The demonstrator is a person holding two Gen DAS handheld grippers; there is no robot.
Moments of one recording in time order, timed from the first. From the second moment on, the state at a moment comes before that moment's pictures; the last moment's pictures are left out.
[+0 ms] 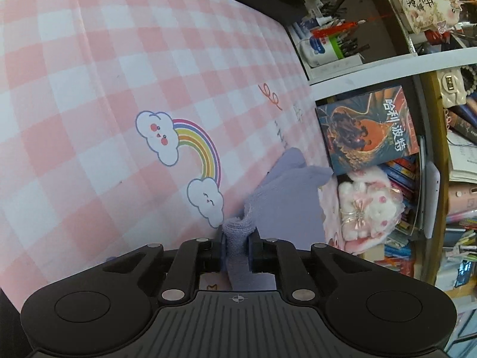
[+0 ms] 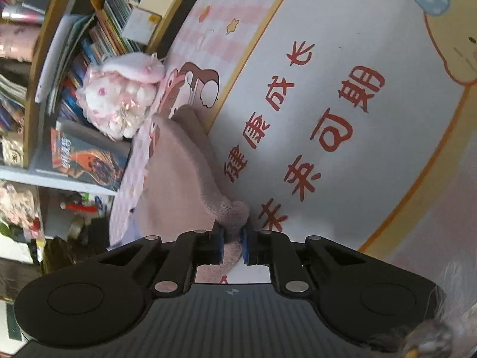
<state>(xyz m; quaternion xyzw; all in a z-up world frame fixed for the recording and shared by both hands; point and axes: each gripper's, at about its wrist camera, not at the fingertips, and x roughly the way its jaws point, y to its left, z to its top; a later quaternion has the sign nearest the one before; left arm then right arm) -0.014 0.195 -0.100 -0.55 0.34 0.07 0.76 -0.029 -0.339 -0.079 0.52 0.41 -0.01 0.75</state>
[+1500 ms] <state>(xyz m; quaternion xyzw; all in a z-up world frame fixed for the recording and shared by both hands) -0.089 0.040 -0.027 -0.18 0.41 0.04 0.89 -0.113 -0.271 -0.018 0.06 0.40 0.03 0.91</state>
